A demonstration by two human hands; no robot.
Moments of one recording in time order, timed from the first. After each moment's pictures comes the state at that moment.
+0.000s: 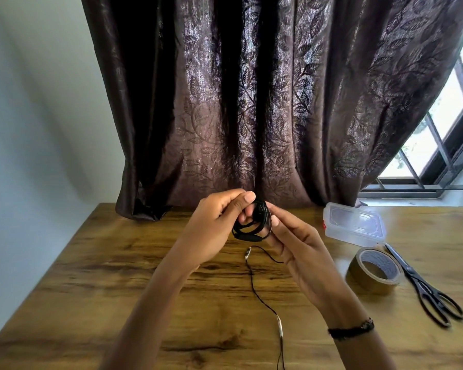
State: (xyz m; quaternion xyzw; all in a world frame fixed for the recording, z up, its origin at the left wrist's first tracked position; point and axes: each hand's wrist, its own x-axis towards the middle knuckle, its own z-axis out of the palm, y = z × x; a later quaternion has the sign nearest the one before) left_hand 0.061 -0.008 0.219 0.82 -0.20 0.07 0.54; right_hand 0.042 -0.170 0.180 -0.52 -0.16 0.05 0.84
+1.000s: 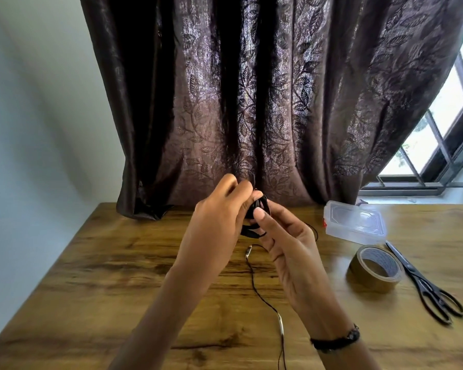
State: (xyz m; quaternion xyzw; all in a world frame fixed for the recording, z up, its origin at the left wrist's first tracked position) left_hand 0.047 -0.017 0.221 0.89 -0.21 0.32 0.24; right_hand 0.028 -0.148 0.192 -0.47 -0.09 0.02 0.88
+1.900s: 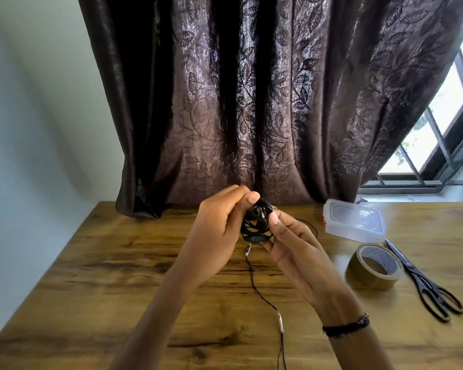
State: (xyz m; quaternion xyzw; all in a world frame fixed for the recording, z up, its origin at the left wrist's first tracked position) left_hand 0.046 -0.016 0.216 0.83 -0.27 0.20 0.45; right_hand 0.042 -0.165 0.176 -0.47 -0.16 0.10 0.86
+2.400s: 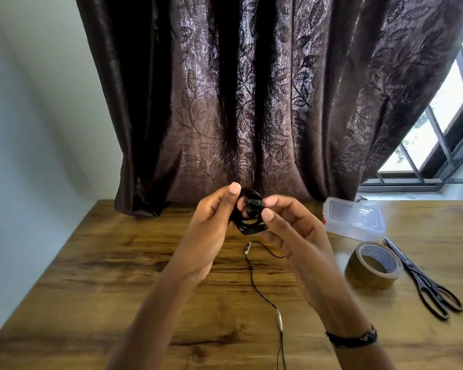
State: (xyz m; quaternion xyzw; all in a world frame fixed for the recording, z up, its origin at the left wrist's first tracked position) left_hand 0.046 -0.018 0.209 0.65 -0.14 0.02 0.75; right_hand 0.028 -0.165 0.190 -0.58 -0.16 -0.02 0.80
